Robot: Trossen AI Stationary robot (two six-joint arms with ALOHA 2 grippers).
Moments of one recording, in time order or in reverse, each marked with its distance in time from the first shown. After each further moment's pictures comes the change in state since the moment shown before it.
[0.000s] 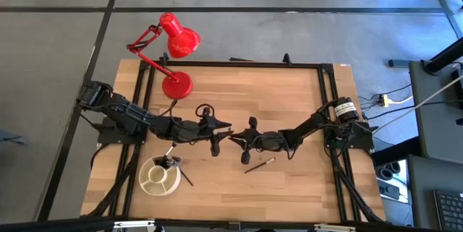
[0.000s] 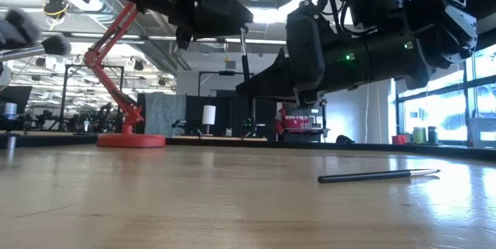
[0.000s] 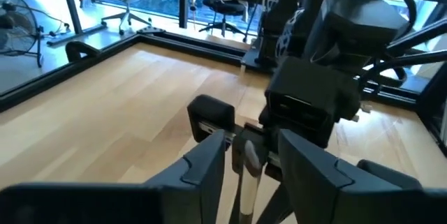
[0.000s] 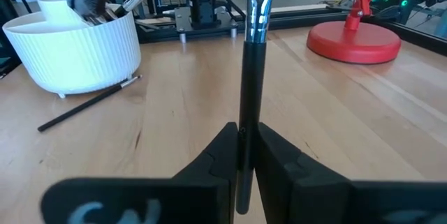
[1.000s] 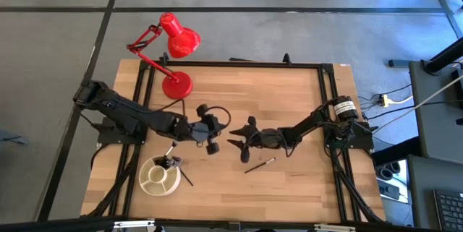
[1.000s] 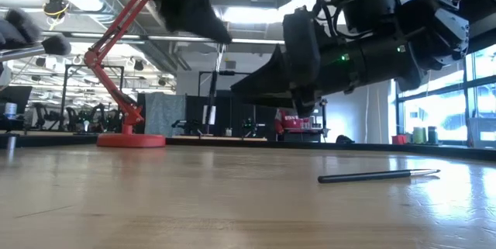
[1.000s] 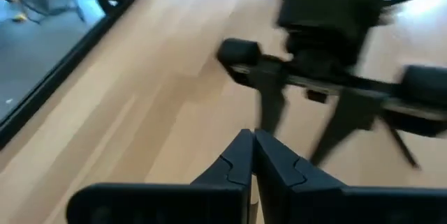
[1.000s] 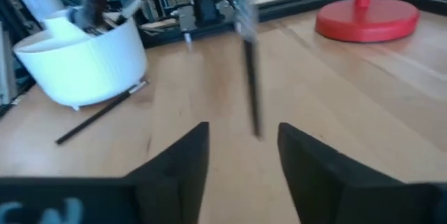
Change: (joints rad) left arm -0.004 -0.049 0.251 -0.731 -0.036 0.006; right arm -0.034 -0.001 0.001 -0.019 -0.071 0.126
